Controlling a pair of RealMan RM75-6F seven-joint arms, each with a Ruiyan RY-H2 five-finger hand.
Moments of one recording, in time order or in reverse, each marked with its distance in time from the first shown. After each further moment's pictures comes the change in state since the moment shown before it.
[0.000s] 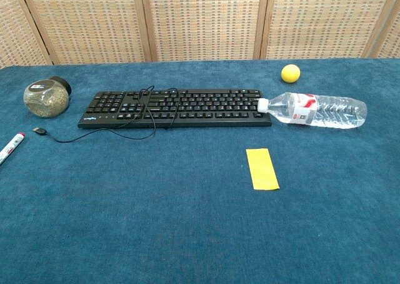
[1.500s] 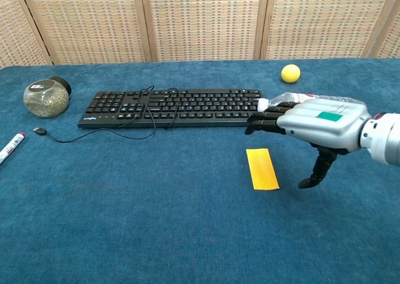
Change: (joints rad) left arm -0.077 -0.029 -0.065 0.003 -0.206 -0.124 0.025; right arm 0.641 -0.367 0.093 0.236 0.193 -0.821 -0.146
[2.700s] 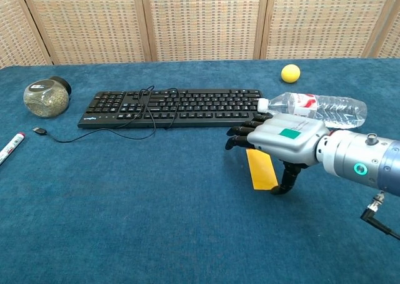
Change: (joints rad) left arm -0.009 0.004 0.004 -0.003 -0.017 -0.001 -0.007; right arm 0.103 -0.152 -0.037 0.088 0.193 0.022 -0.178
